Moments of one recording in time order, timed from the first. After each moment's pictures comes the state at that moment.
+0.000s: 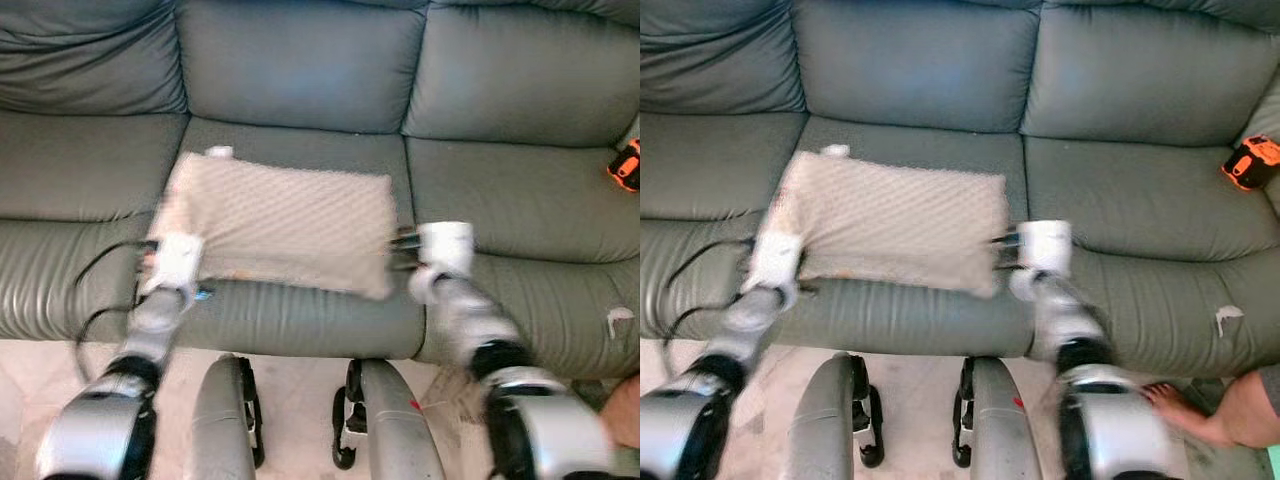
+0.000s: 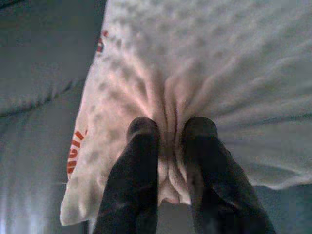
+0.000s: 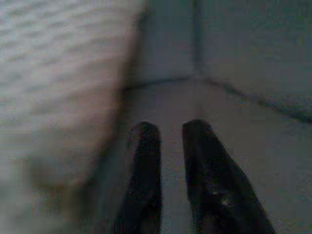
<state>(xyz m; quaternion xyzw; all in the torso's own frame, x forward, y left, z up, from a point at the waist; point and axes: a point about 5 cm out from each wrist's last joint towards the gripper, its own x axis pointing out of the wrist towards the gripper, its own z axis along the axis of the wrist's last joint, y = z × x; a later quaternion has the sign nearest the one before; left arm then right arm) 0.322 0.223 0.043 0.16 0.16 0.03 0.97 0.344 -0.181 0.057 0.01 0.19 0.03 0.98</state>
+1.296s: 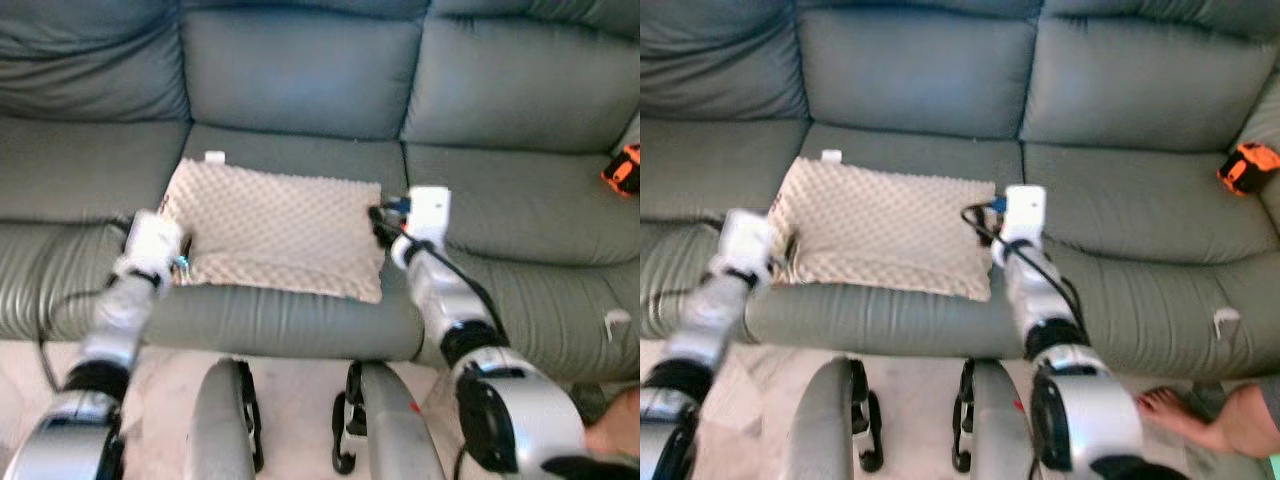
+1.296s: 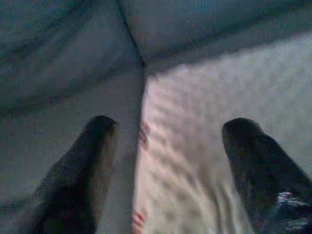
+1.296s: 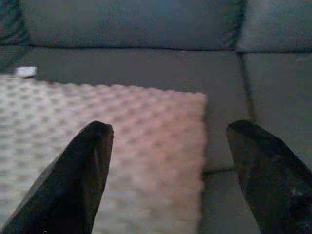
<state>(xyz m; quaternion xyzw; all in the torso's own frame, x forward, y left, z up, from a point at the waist) 0.325 0.239 0.094 0.22 0.03 -0.01 0.98 0.368 -0.124 0.098 0.06 0.09 0.08 0.99</state>
